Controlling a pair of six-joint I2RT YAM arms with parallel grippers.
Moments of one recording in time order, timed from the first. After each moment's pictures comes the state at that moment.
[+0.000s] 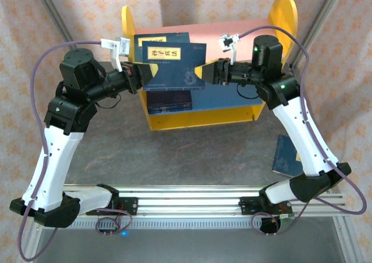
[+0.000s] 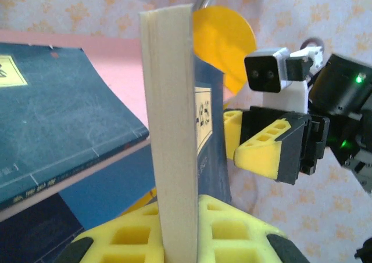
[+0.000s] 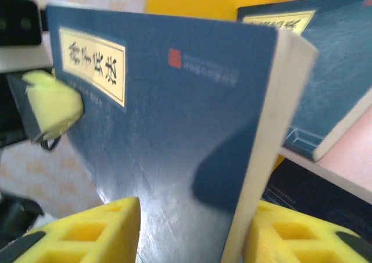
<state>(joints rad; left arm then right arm) -0.29 1.20 1.71 -0.63 0.56 -0.48 0.42 1.42 1.76 -0.56 -0.82 0.40</state>
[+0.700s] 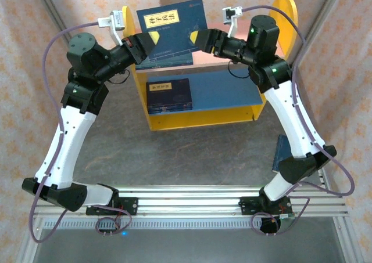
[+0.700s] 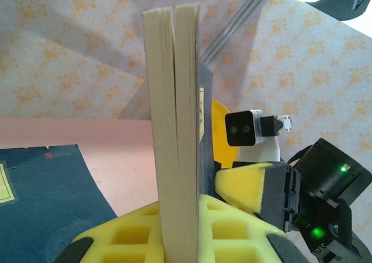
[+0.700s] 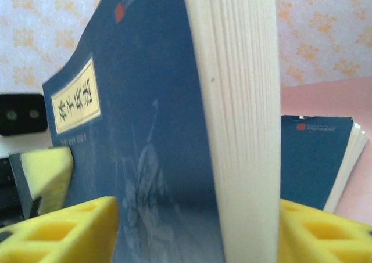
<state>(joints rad) -0.25 1.34 1.73 -0.24 0.54 -0.76 0.42 1.62 2.02 -0.43 -0.65 0.67</state>
